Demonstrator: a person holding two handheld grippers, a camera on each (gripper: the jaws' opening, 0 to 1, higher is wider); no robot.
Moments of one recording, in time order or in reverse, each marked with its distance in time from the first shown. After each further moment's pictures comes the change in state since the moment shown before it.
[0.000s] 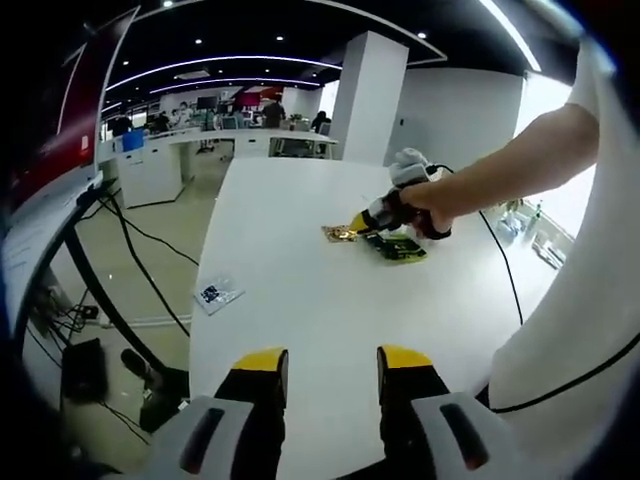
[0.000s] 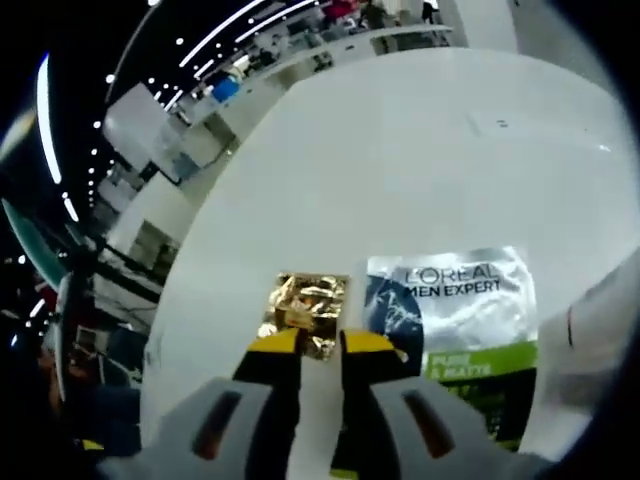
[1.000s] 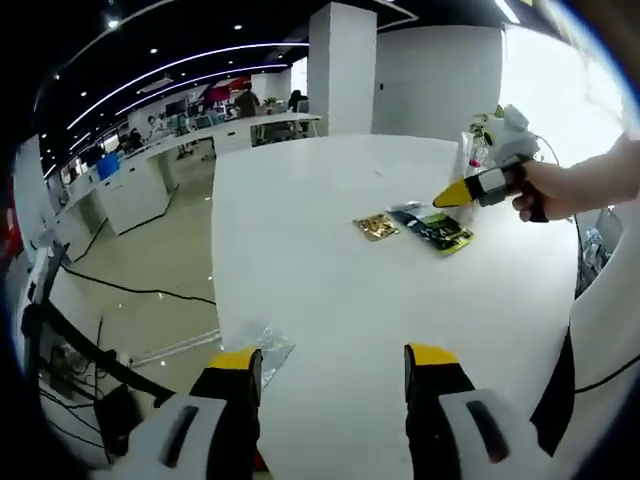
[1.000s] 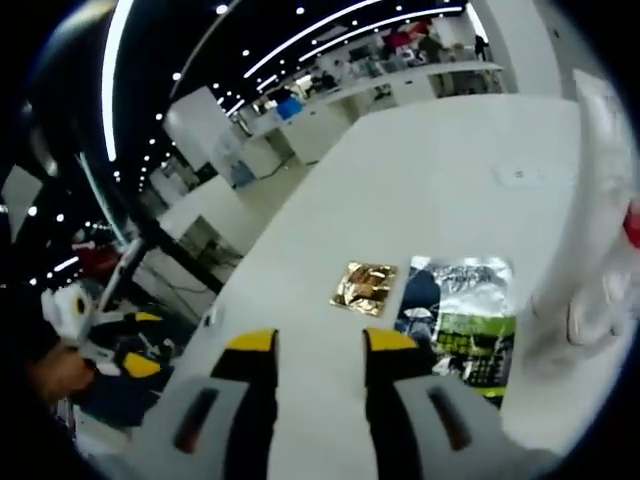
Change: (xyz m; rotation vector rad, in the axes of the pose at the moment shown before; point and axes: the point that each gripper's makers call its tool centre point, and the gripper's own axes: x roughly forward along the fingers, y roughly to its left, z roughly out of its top) left arm 0.085 0.085 0.054 0.230 0.167 0.026; right arm -0.085 0.035 -0.017 -0.173 -0.127 0.211
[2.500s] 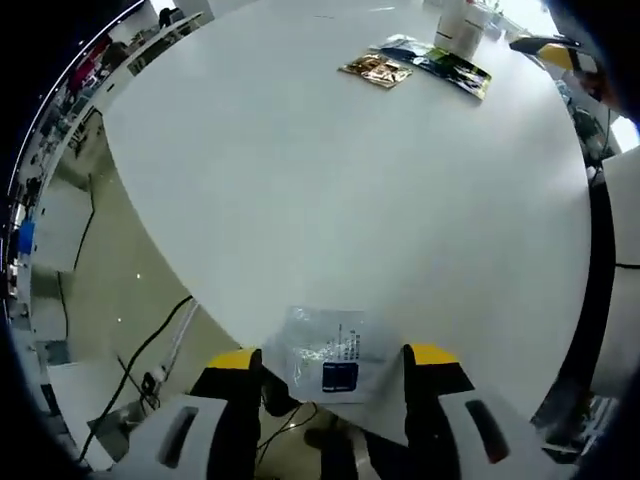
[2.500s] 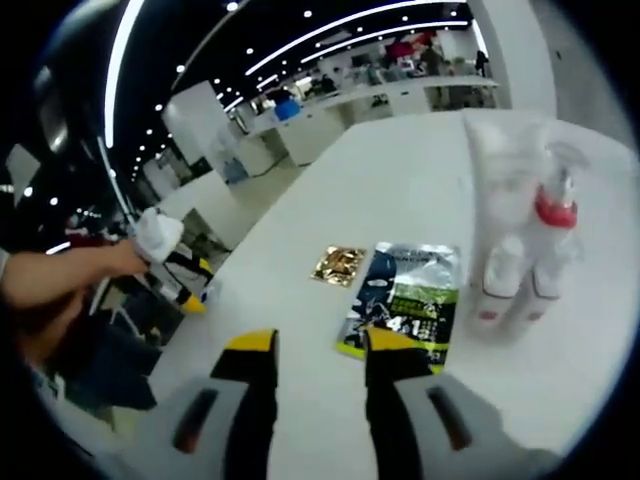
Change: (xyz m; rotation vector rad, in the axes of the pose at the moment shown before) left arm 0.066 0.068 -0.030 0.391 0.623 -0.138; right arm -0.061 -0.017 -0.018 -0.037 -0.011 -0.065
